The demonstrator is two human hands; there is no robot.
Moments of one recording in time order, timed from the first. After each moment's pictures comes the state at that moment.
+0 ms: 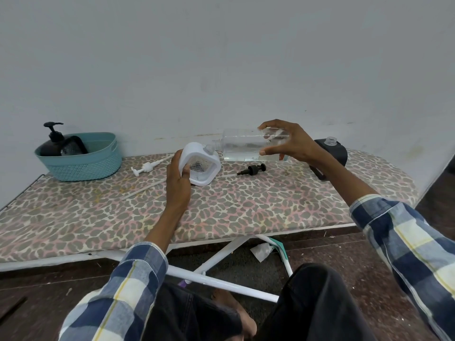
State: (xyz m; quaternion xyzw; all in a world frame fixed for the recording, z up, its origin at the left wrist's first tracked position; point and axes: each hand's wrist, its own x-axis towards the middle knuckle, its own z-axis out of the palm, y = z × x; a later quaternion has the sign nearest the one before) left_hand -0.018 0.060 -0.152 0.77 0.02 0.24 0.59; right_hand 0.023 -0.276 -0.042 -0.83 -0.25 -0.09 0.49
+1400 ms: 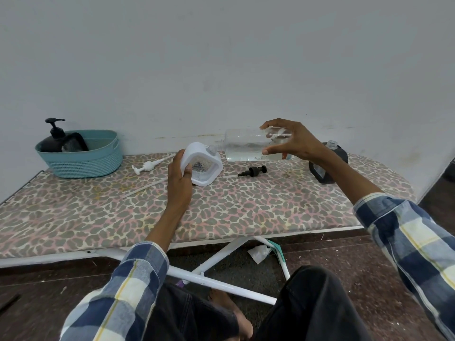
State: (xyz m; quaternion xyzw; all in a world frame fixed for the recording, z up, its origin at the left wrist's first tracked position) left_hand -0.014 0.061 -0.155 0.77 0.03 0.25 0.58; right_hand 0.026 -0.277 -0.031 -0.85 -0.25 -0.08 0.45
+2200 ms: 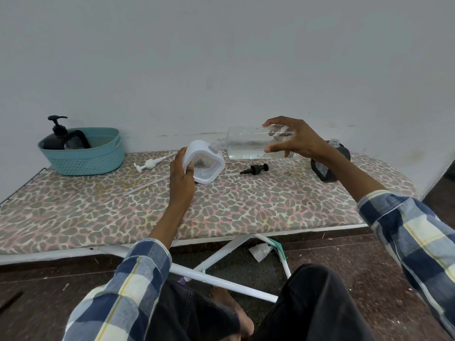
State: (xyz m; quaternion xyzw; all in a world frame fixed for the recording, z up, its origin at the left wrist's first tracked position) left_hand -0.020 0.059 -0.150 0.77 0.02 0.25 0.58; right_hand 0.021 -0.277 -0.027 -0.85 -0.25 -0.08 0.45
